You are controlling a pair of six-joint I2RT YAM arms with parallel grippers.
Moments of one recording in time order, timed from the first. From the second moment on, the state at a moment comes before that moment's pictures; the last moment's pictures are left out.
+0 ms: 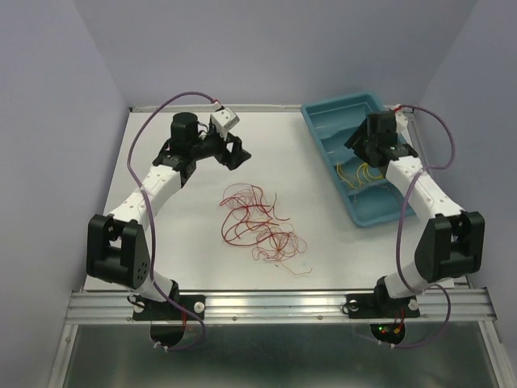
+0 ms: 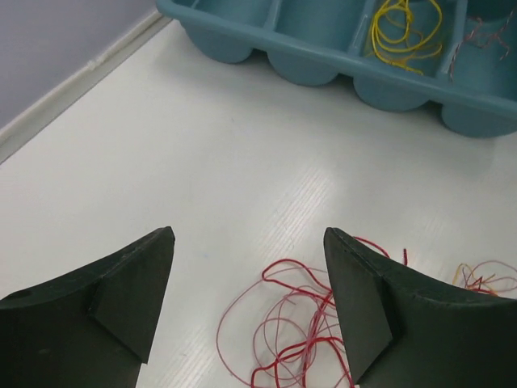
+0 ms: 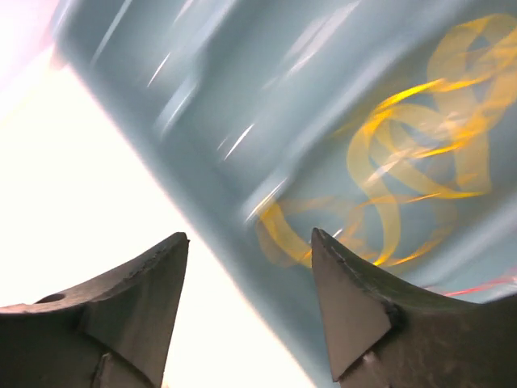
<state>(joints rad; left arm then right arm) -0.27 1.49 1.14 0.01 0.68 0.19 0.12 1.54 1.28 -0.41 0.31 0.75</state>
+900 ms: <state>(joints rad) -0.55 1.72 1.09 -0.12 0.61 0.27 0.49 1.30 0.98 -0.20 0.29 0.51</state>
